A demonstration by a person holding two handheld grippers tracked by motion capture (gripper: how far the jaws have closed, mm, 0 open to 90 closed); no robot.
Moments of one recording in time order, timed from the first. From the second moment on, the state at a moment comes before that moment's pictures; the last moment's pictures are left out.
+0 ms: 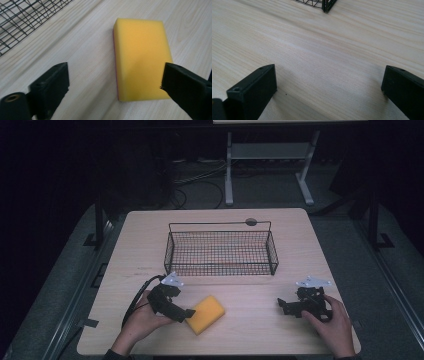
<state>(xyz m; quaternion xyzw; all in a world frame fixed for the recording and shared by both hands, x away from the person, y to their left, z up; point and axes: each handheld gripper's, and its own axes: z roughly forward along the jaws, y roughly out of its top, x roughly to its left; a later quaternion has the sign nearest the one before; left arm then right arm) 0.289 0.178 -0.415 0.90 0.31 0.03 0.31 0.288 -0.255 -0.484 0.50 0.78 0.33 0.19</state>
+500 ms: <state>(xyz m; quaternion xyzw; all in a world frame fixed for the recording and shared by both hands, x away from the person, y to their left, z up) 0.286 0.144 -0.417 0.92 0.29 0.02 0.28 0.288 -0.255 -0.484 0.50 0.78 0.33 0.19</state>
